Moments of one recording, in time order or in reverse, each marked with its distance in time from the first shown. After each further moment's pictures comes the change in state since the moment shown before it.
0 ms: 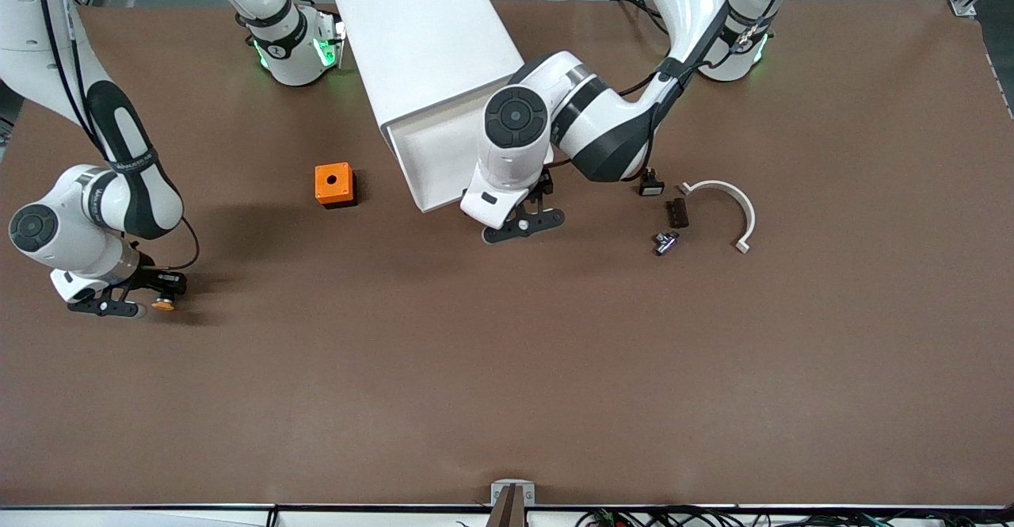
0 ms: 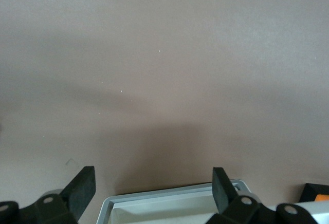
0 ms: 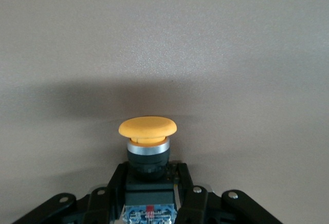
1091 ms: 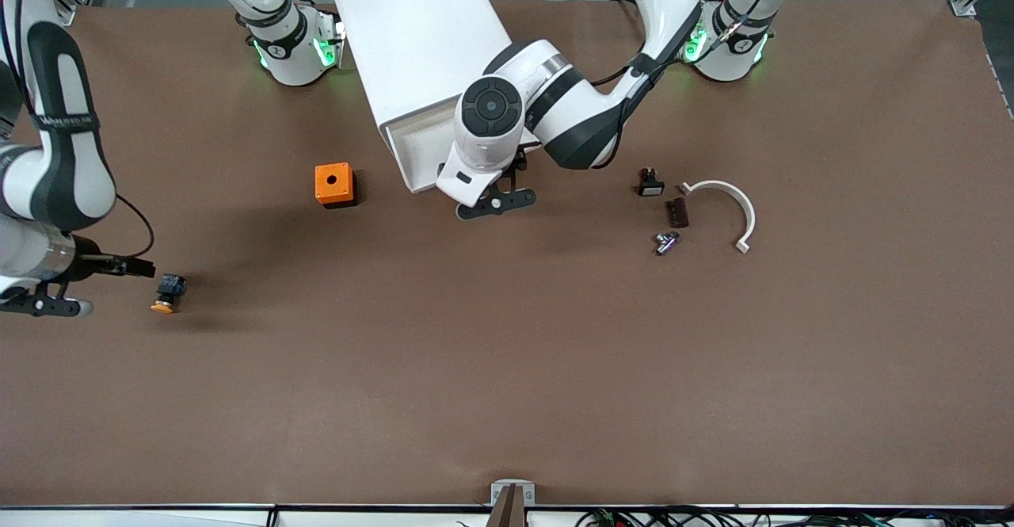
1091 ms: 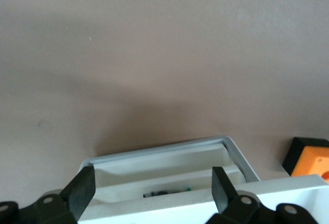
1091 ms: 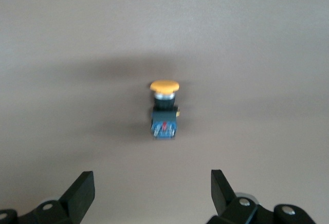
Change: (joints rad) left arm -0.062 0.012 0.000 -0.008 -0.134 0.000 0.000; right arm 0.025 -0.215 0.018 0.197 0.001 -0.570 0.001
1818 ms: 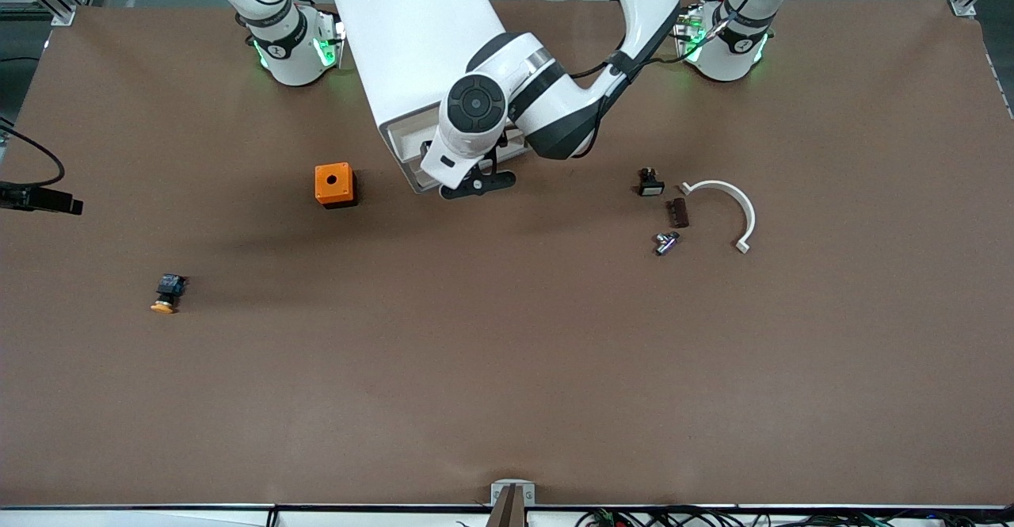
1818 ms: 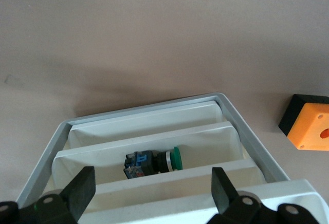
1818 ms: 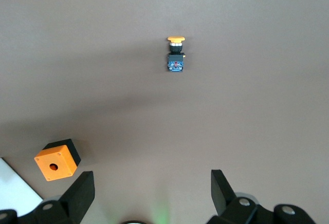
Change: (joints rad) left arm -0.047 0.008 0.000 -0.024 -0.125 0.000 0.000; right arm 0.016 -0.139 0.008 0.311 0.032 -0.532 0.003
